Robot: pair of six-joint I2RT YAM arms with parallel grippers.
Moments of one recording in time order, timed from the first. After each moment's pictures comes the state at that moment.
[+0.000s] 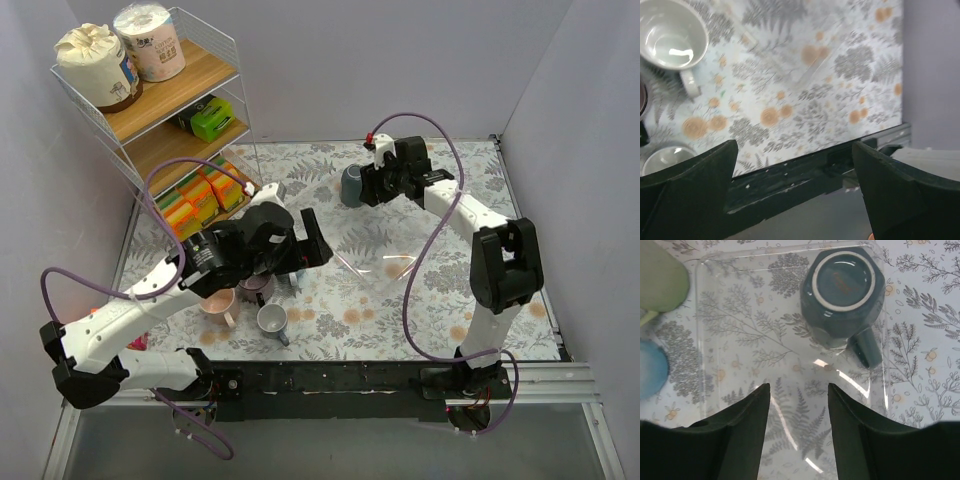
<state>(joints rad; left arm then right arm) -1.00 1.17 1.34 -0.92 -0.28 -0.99 0.36 1.77 1.37 -0.28 -0.35 -0.09</state>
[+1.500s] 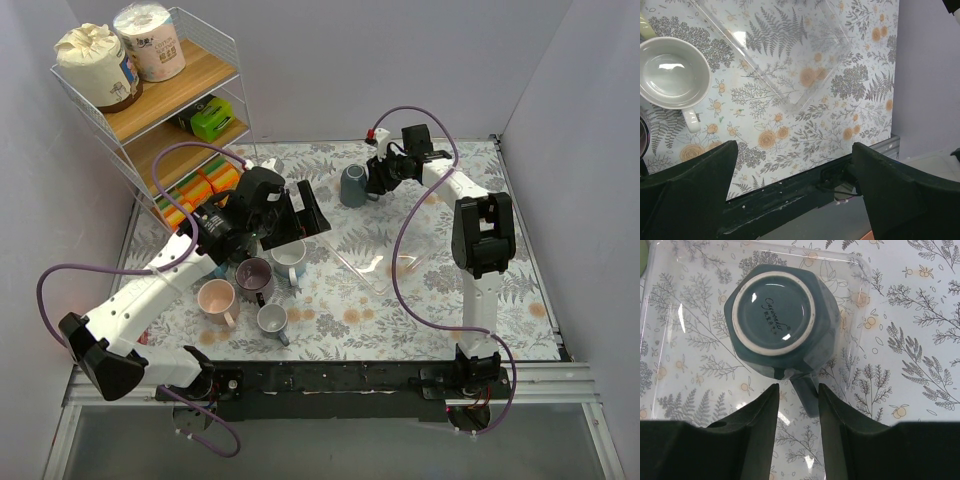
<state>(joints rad) -0.74 1.29 1.41 -0.80 -0.04 -0.87 0.24 2.18 1.76 -0.42 -0.61 -0.41</state>
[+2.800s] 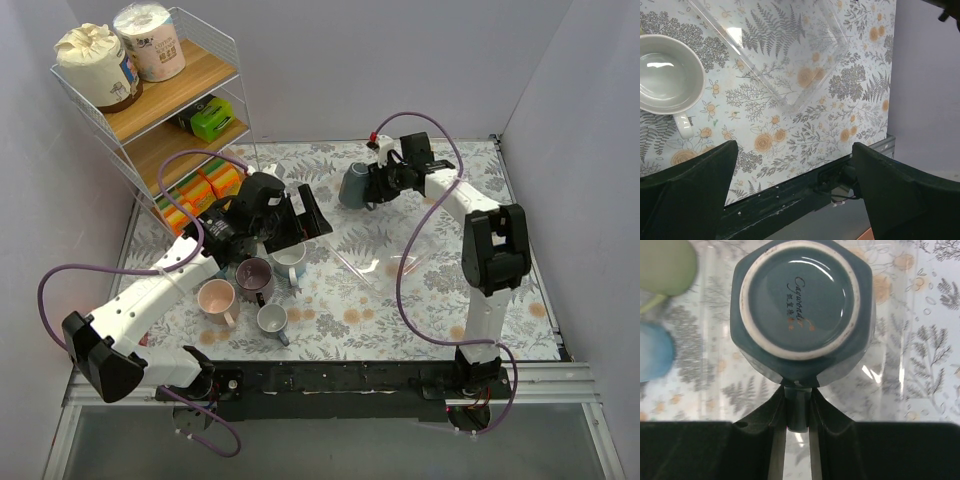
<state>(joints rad) -0.72 1.28 1.33 -0.71 -0.01 -0.89 0.29 2.04 1.60 -0.40 -0.55 -0.21</state>
